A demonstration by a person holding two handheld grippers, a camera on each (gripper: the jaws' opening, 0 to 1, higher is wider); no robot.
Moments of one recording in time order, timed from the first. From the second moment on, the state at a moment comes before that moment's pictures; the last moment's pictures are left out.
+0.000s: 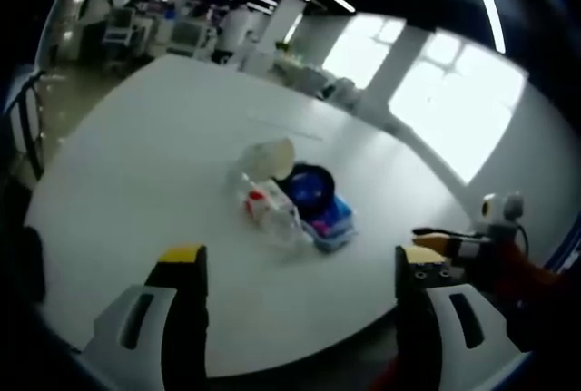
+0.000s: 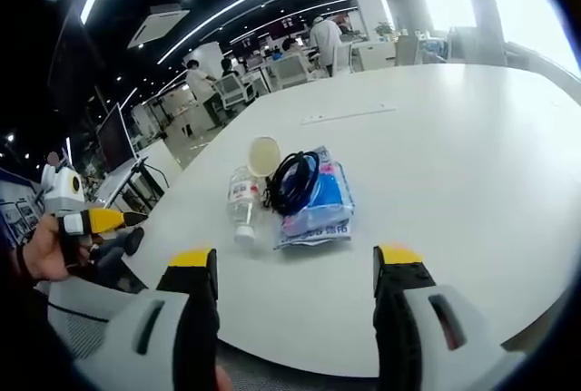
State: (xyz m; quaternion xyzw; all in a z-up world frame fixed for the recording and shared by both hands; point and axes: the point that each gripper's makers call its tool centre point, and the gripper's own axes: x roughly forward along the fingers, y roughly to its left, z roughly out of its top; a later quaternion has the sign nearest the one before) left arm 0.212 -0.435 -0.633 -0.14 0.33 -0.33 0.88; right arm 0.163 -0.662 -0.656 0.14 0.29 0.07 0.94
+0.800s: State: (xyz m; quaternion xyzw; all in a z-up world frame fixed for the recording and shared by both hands) left arm 0.213 -0.436 -0.630 -0.15 0.32 -0.33 0.87; right arm 0.162 -0.661 -0.657 0.14 0.29 0.07 0.94
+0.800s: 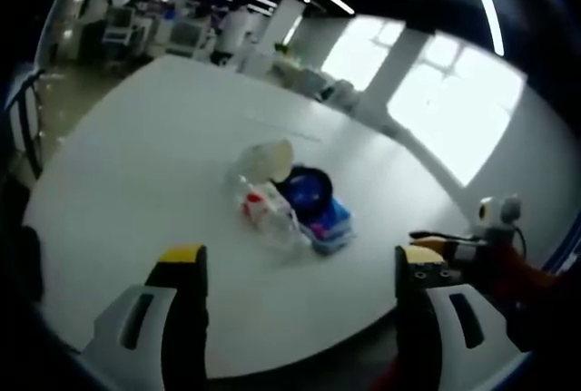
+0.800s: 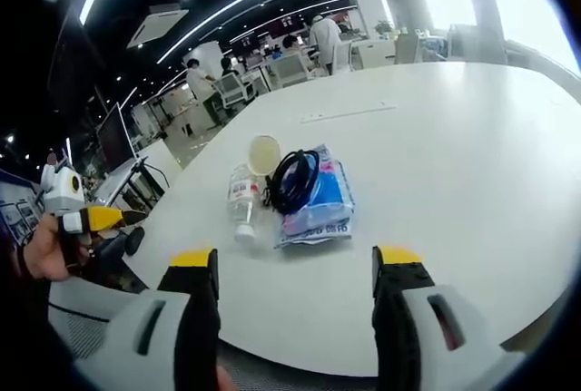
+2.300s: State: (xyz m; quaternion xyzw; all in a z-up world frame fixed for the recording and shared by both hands) left arm 0.214 -0.440 -0.631 -0.16 0.32 -0.34 0.87; right arm 0.160 -0.653 -0.664 0.12 0.31 0.09 0.94
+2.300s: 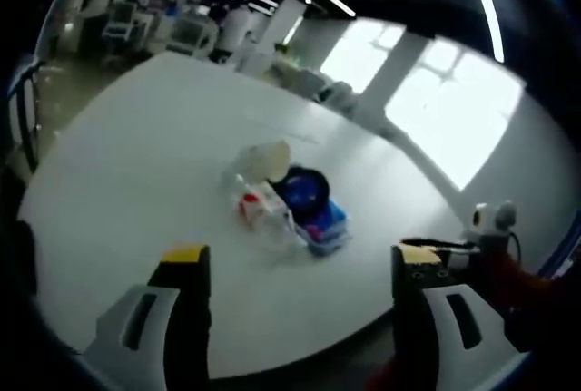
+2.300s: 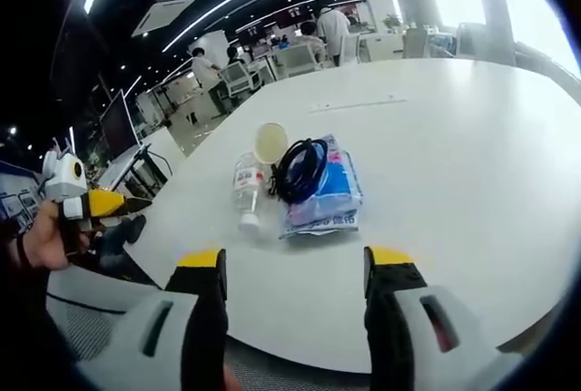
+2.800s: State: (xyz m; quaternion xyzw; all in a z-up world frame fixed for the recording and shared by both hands) left arm 0.252 -0.430 -0.610 -0.19 0.30 -0.33 0.88; right arm 0.159 -0.652 -0.668 0.13 0.32 0.09 0.93
